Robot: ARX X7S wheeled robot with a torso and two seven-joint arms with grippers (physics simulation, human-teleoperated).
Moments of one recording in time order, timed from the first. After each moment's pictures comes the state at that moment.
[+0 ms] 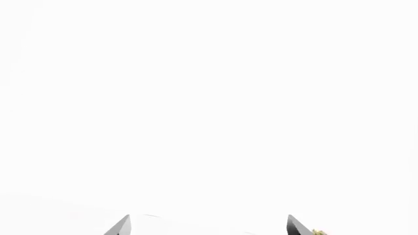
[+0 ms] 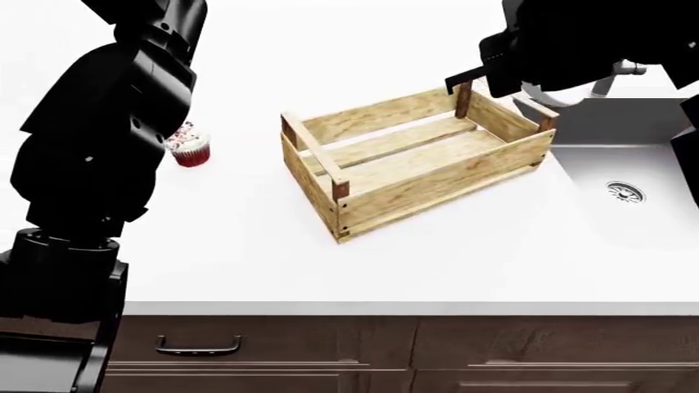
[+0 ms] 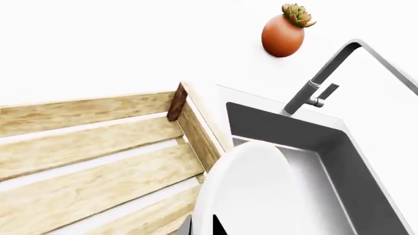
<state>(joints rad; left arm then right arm) -1.27 -0.28 0.39 -0.32 -0.84 -0.25 -0.26 1.87 0.34 -1.07 0.69 1.38 1.23 0.72</state>
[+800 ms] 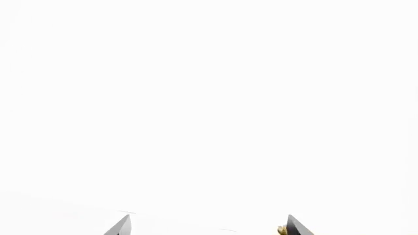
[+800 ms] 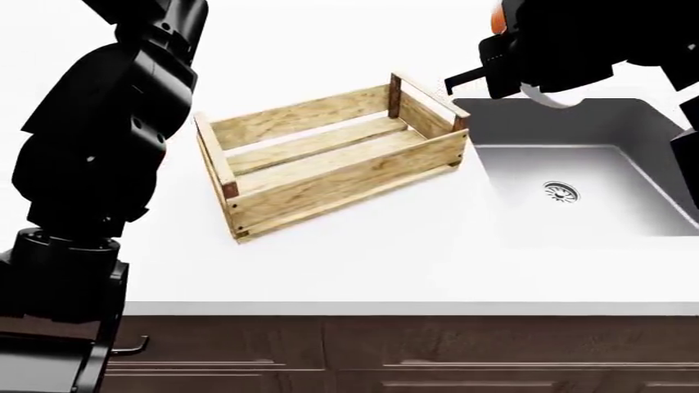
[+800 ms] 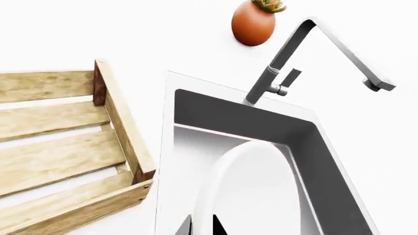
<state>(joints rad) -1.27 -0.28 0.39 -0.32 -0.84 -0.24 -0.26 1.87 0.34 -1.07 0.69 1.39 1.23 0.72</state>
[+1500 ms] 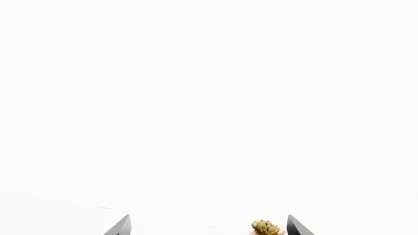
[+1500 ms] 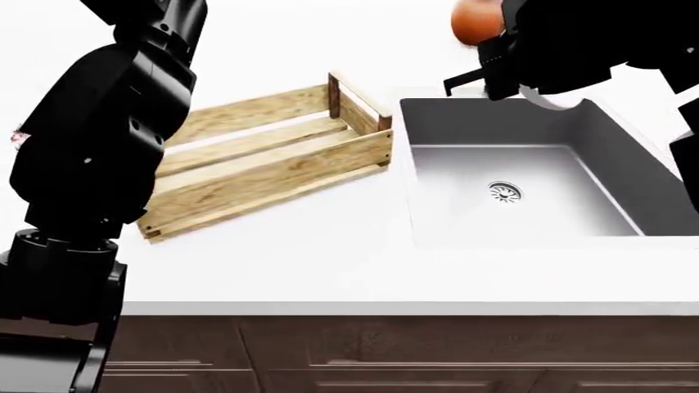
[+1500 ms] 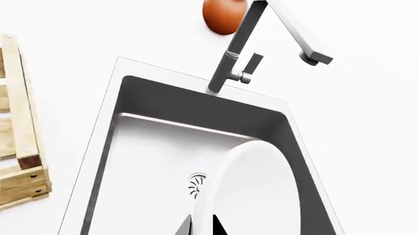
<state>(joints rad) -1.27 -0.29 0.40 -0.31 -0.85 -0.25 -0.26 1.86 0.35 -1.07 0.68 1.40 1.22 0.73</state>
